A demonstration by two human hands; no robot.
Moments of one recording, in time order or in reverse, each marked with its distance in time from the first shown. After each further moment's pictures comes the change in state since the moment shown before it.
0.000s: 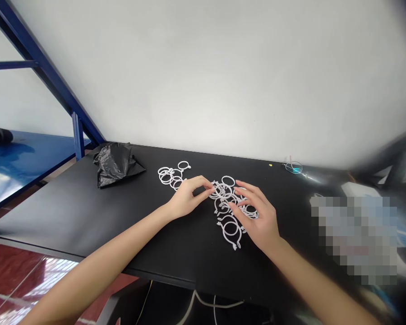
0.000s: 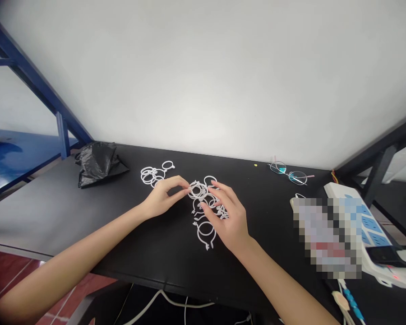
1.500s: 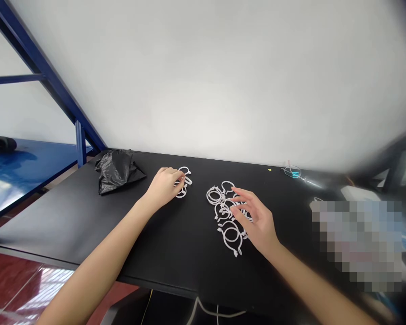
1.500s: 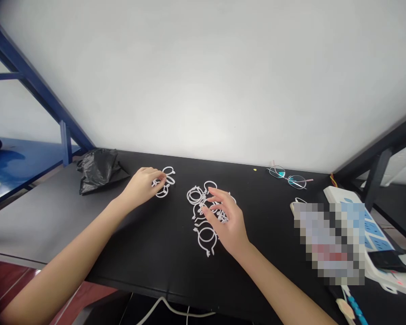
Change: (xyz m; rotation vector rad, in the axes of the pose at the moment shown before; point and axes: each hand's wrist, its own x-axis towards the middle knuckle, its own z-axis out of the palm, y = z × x) left_hand 0.005 -0.031 -0.062 0.823 0.005 -0.053; right_hand -0.001 0.003 0.003 0.286 -0.053 0.318
